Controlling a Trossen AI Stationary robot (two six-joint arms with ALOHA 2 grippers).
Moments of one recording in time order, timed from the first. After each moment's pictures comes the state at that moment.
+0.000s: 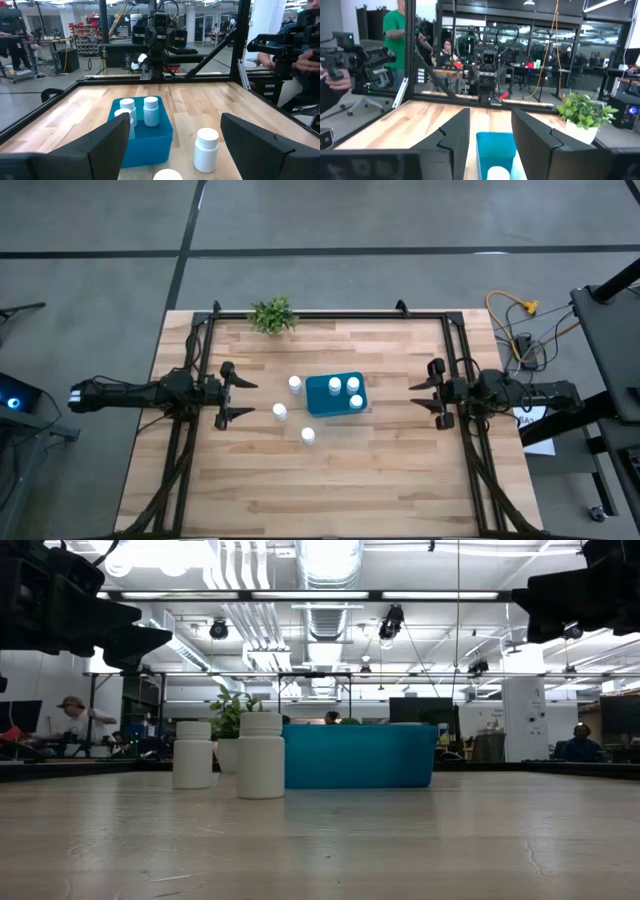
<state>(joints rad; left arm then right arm) 0.00 0.17 0.01 0.13 0.03 0.01 0.05 0.00 0.03 0.11 -0.02 -0.05</state>
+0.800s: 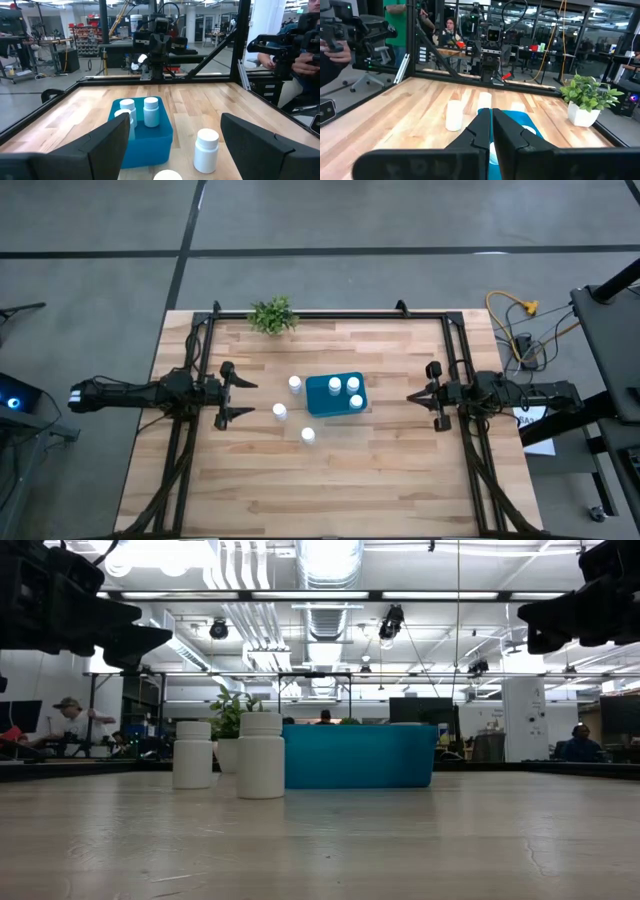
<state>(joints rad) 0.00 0.17 0.01 0.13 0.03 0.01 0.05 0.00 0.03 0.00 -0.03 -0.09</state>
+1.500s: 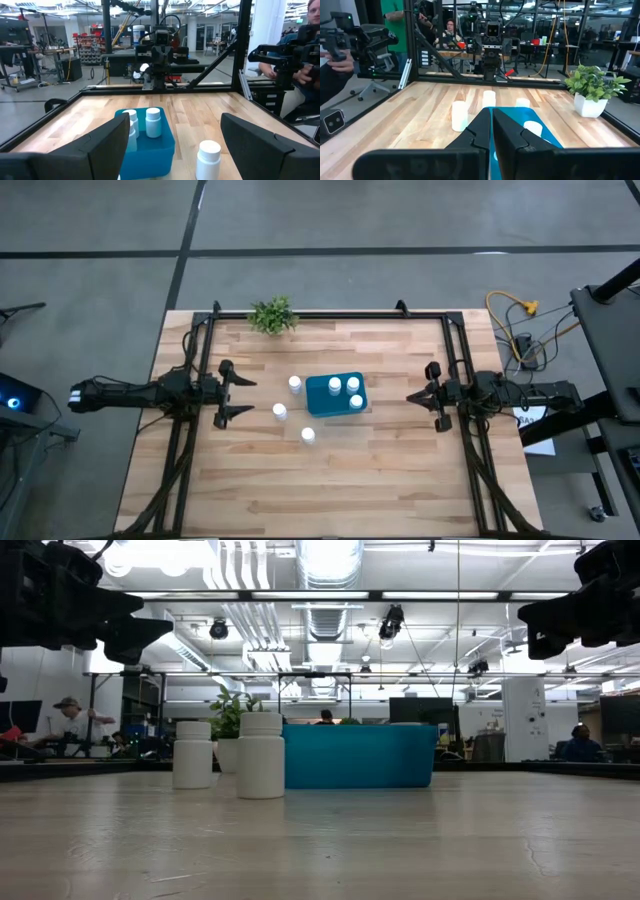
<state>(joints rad) 0.00 0.17 0.01 0.18 0.03 0.01 0.05 0.00 0.03 0.00 -0.03 0.00</state>
